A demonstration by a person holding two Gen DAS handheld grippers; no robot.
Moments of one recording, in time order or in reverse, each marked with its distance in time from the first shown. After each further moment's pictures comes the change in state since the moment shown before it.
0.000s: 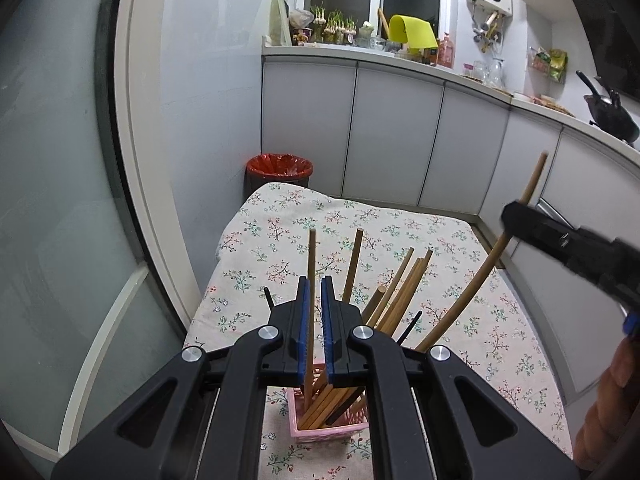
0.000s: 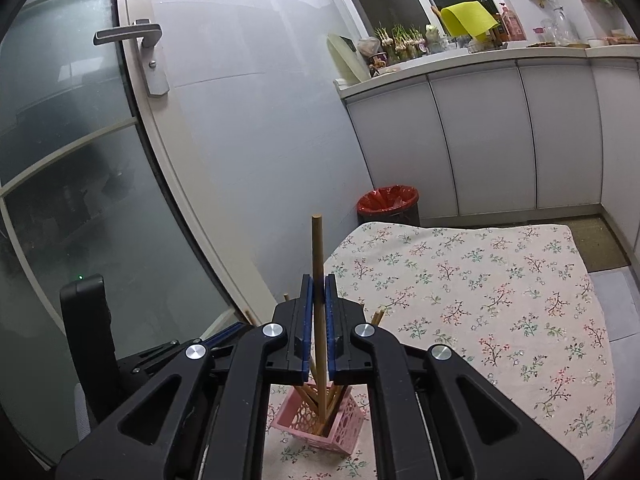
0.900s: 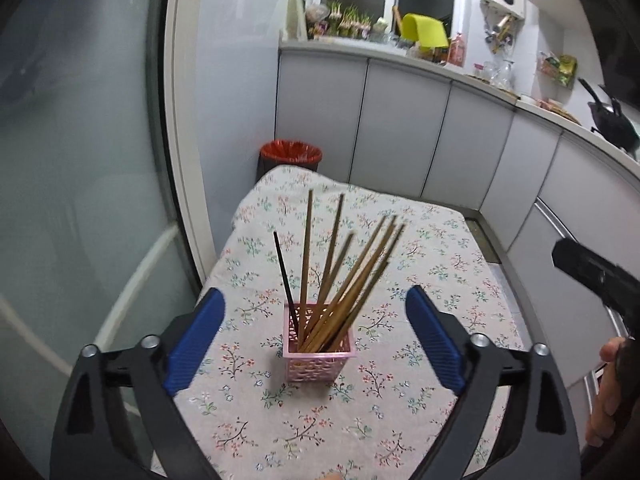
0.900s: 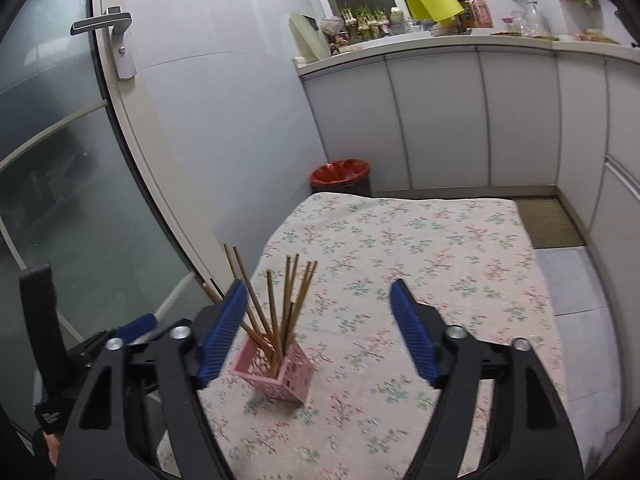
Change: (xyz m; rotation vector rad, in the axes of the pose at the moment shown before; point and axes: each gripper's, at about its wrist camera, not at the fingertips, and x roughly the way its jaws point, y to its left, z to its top) left arm -0.083 -0.023 -0.021 -0.047 0.038 0.047; right arm -0.056 -0.017 -0.011 0.007 0.096 -0.178
